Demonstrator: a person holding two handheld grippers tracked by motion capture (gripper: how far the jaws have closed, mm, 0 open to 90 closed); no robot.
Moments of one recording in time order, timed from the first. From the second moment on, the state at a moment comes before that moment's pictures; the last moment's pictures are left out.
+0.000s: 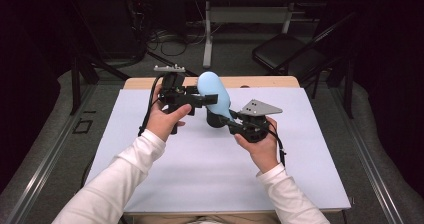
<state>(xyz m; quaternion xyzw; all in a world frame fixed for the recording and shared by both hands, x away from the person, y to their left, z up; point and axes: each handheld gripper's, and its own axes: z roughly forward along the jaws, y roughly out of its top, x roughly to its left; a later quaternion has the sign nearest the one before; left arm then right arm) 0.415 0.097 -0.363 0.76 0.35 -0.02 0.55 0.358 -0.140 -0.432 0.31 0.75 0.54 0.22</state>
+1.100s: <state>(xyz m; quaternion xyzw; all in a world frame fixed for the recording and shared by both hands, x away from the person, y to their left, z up) 0.432 0.098 -0.361 0.74 0.37 -0.07 0.56 0.356 -0.135 -0.433 0.30 0.76 0.54 0.23</state>
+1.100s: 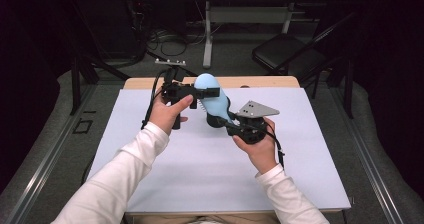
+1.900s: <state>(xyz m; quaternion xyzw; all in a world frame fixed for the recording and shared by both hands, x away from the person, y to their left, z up) 0.441 0.101 -0.362 0.74 0.39 -0.11 0.54 0.355 -0.133 -0.435 0.29 0.76 0.53 0.23</state>
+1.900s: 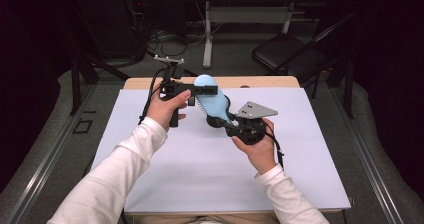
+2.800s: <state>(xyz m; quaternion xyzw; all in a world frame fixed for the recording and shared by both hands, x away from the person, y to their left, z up) 0.441 0.103 -0.364 0.71 0.43 -0.13 0.54 0.355 -0.131 -0.436 0.29 0.76 0.53 0.24</state>
